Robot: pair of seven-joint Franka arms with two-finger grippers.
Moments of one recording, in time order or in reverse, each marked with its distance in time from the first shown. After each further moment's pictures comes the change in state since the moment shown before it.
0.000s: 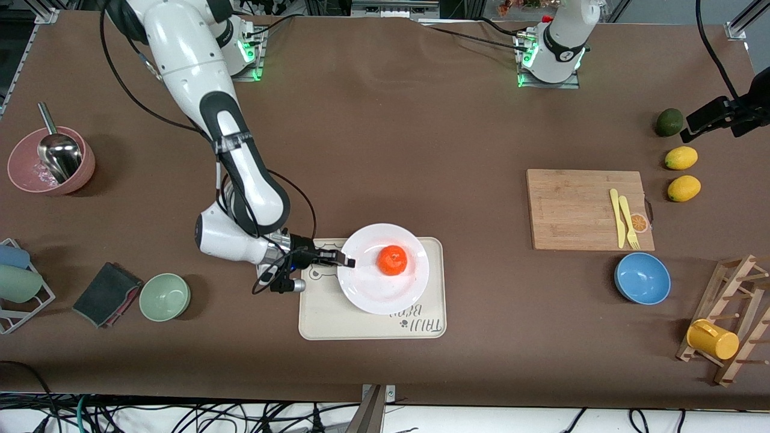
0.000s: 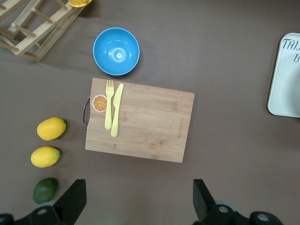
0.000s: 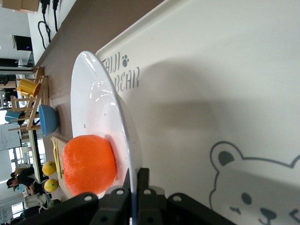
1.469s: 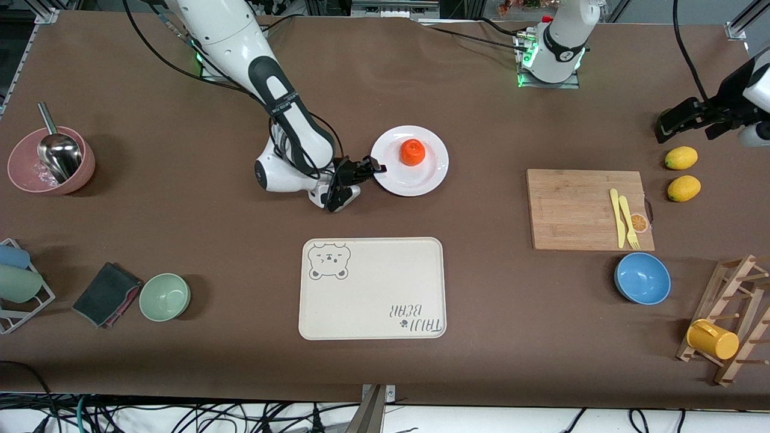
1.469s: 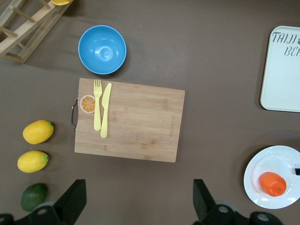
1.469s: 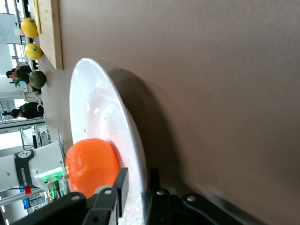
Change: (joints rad) left arm -0.040 -0.053 0.001 -0.095 -0.014 0.059 -0.006; right arm 0.156 -0.248 0.134 -0.604 0.134 -0.021 -0.480
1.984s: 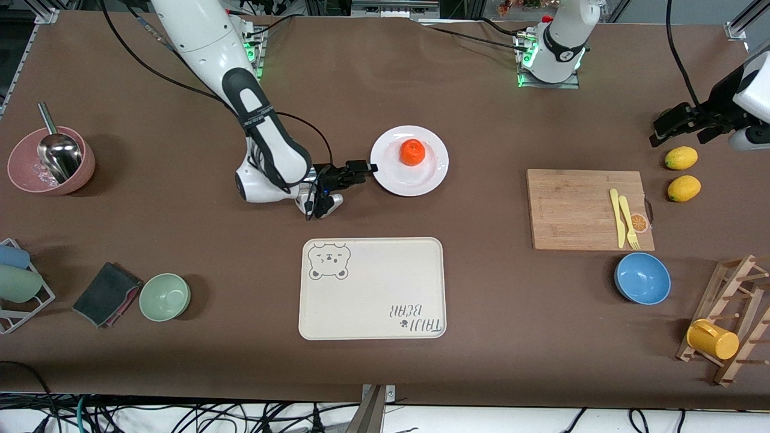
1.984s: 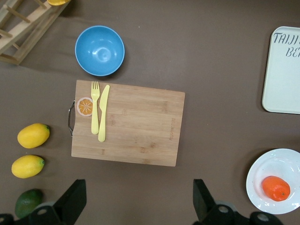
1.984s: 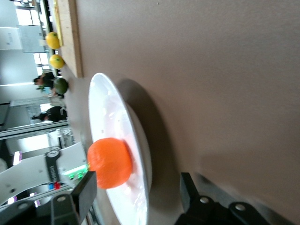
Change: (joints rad) left arm -0.002 -0.020 -0.004 -0.073 -0.002 0.071 0.004; right arm -0.084 -0.015 0.000 -0.009 -0.004 -0.093 0.000
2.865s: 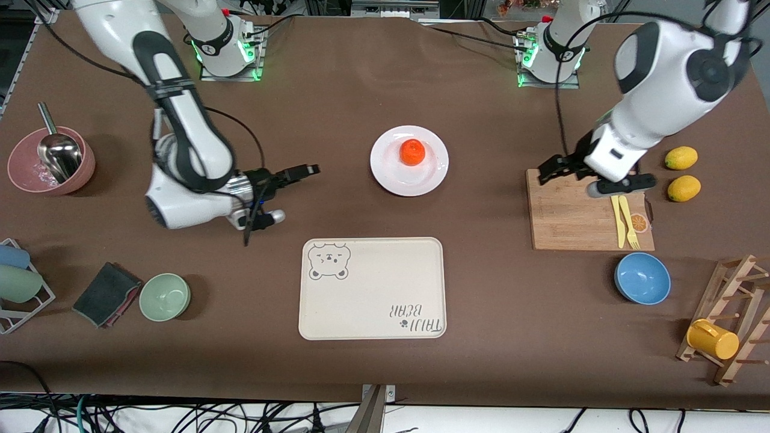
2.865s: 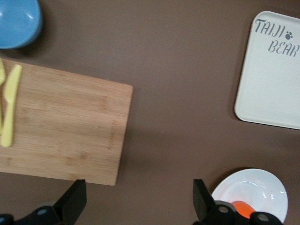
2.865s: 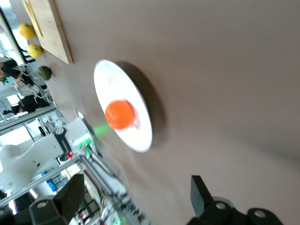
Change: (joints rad) left arm -0.033 0.064 -0.166 -0.283 -0.079 0.364 -0.224; right arm -0.236 -0.171 -0.003 0.062 -0.454 -0.286 0.421
